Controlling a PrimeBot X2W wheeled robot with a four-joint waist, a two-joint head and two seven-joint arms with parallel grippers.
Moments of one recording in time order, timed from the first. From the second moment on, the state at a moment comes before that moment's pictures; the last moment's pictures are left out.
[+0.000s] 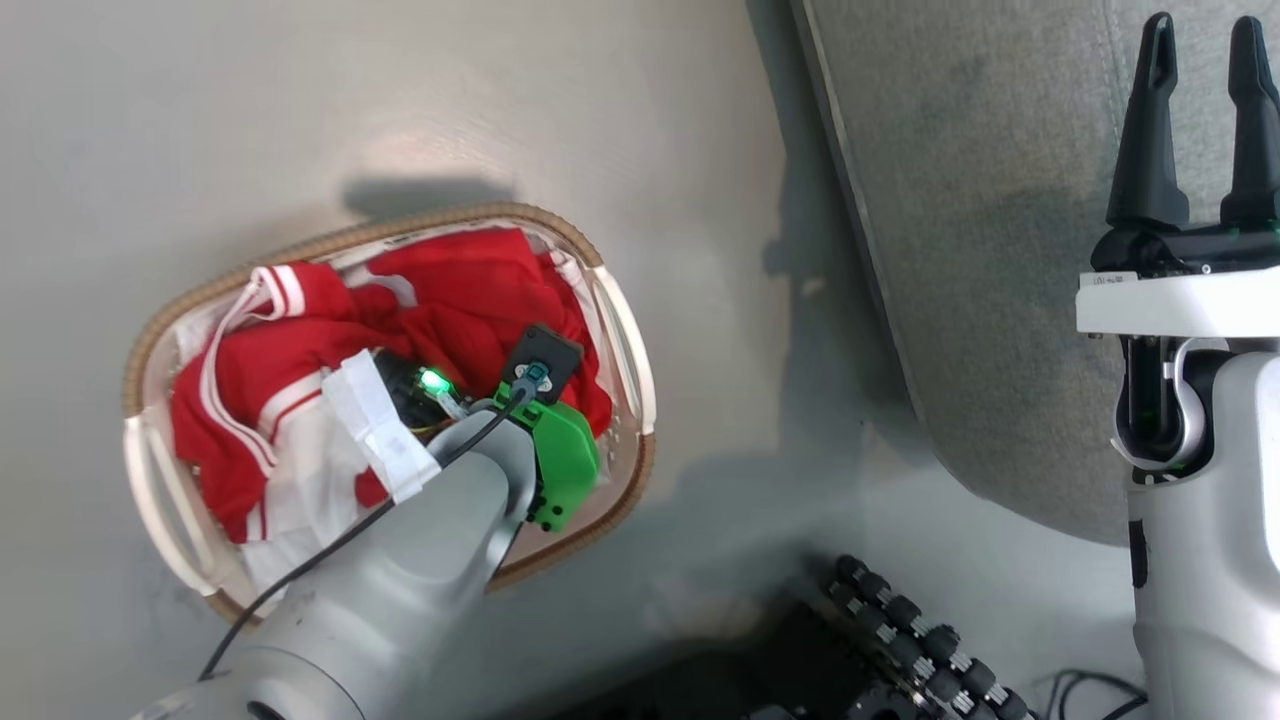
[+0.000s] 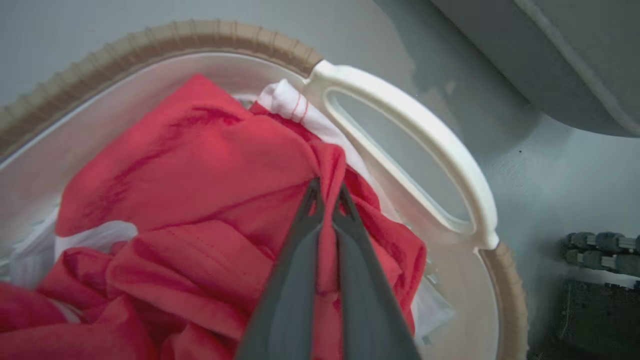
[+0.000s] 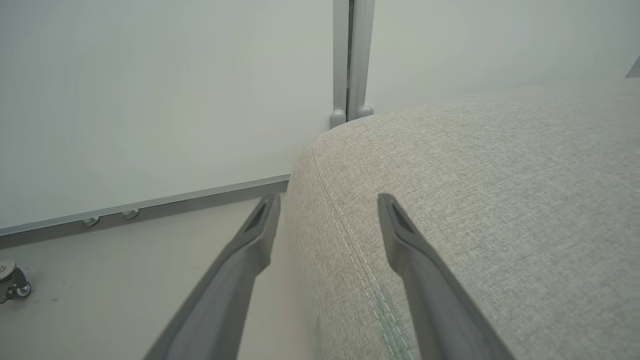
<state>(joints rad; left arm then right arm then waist) -0.88 0.05 -1.15 1.09 -0.64 0.04 -0.18 -0.52 -0.05 -0.13 0.04 0.33 0.13 -0.26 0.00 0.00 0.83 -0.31</state>
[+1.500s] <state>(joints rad) -1.02 0.35 -0.95 0.47 -0.63 0.00 -0.08 -0.22 -0.05 -0.13 0.16 0.15 0.13 -0.26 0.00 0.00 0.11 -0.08</state>
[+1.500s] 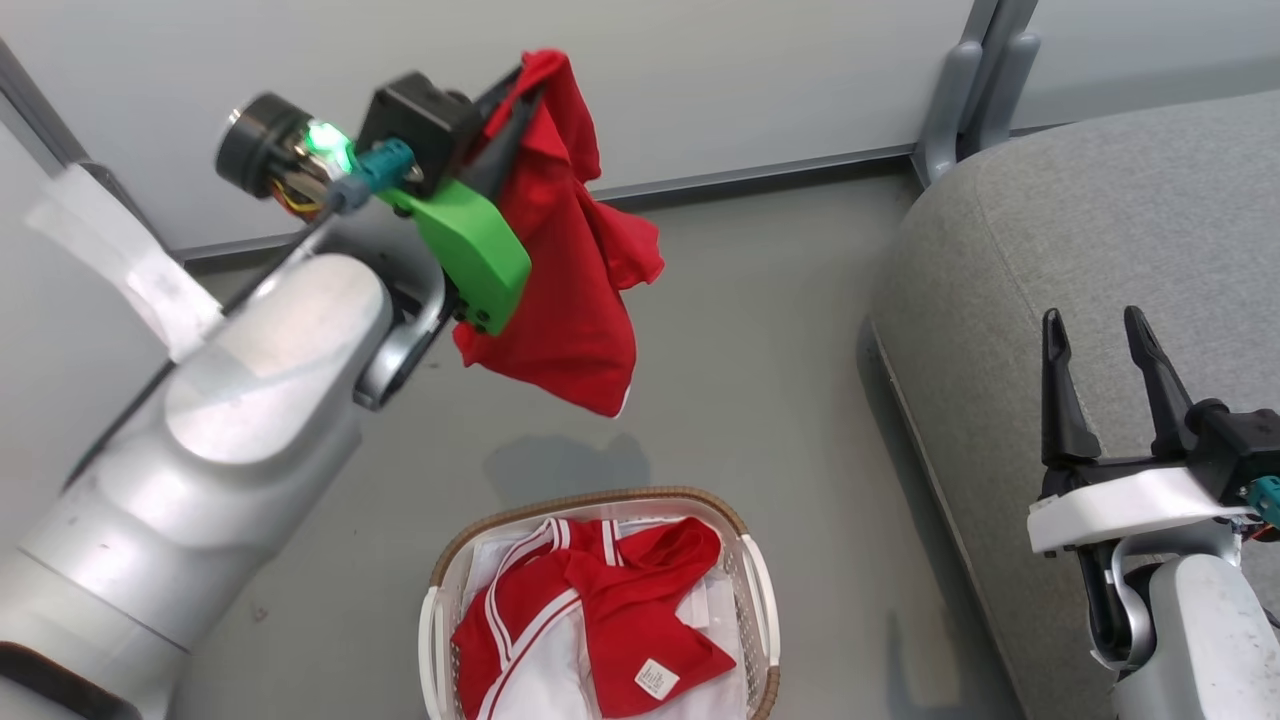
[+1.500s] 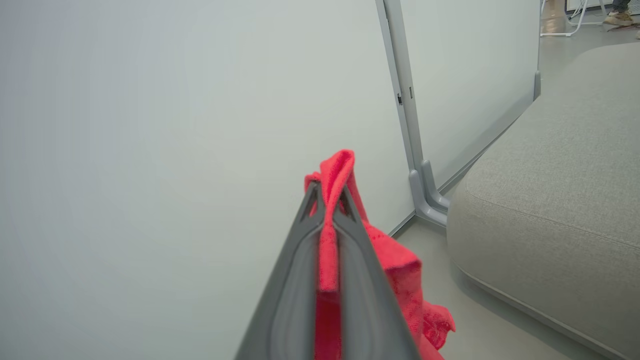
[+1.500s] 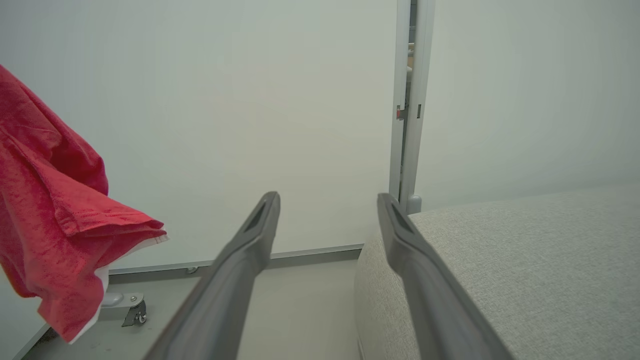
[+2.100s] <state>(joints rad) -1.14 0.37 -0.93 0.44 -0.64 -0.01 -0.01 -0.22 -0.05 0.11 0.18 0.13 0.13 -0.26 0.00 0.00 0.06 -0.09</state>
